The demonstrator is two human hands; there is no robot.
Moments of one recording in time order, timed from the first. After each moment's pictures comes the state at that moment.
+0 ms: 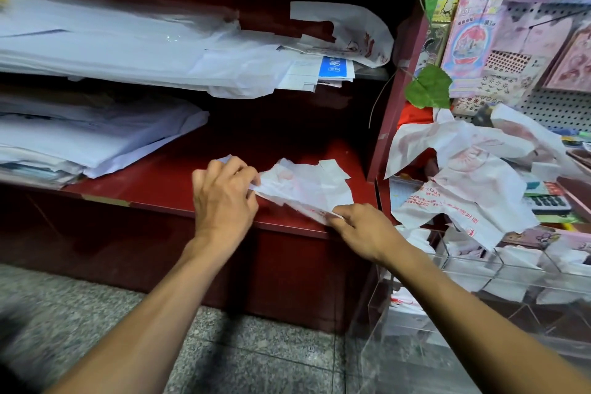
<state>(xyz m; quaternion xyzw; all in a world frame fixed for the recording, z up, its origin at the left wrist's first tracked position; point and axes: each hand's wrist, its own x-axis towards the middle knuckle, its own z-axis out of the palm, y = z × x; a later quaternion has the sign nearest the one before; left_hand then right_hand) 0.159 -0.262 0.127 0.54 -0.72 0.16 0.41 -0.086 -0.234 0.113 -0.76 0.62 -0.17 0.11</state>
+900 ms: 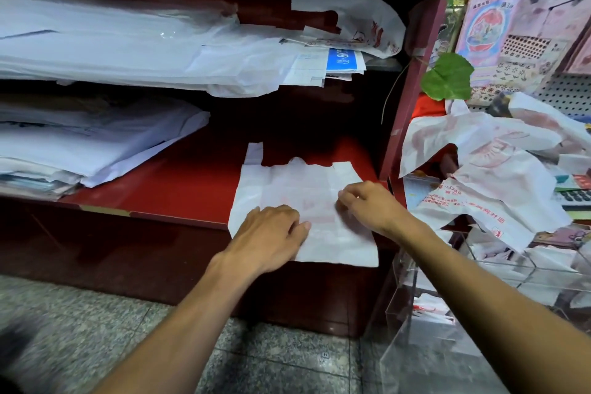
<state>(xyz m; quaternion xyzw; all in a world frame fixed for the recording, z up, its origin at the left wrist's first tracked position) 0.132 -0.261 0.104 0.50 -0.84 -0.12 0.15 -0.088 -0.284 0.116 -0.70 0.66 -0.22 0.18</state>
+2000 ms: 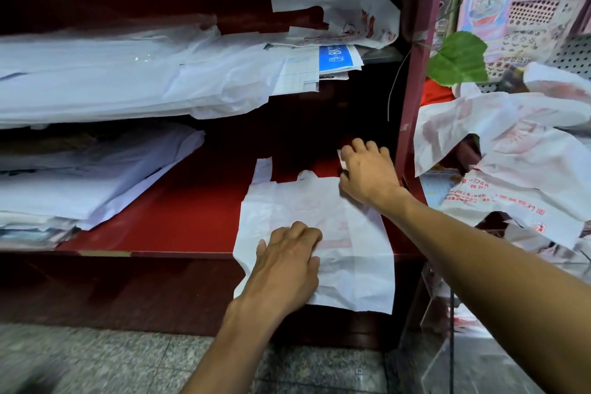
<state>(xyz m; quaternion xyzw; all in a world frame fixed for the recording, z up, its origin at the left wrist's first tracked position) 0.127 -0.268 0.096 0.51 -0.85 -0.11 0.10 -0.083 -0.380 0.103 -0.69 0.70 -0.12 -0.14</state>
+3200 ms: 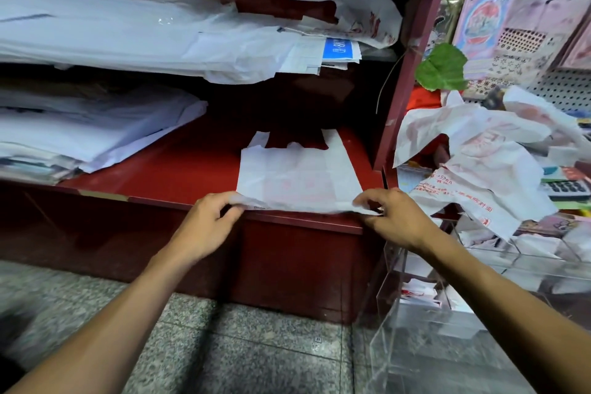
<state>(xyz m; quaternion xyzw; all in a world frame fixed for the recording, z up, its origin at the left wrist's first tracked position) 0.211 -0.278 0.079 0.52 -0.75 -0.23 0.33 -0.129 -0.247 0.094 -0.73 0.62 -0.24 0.15</state>
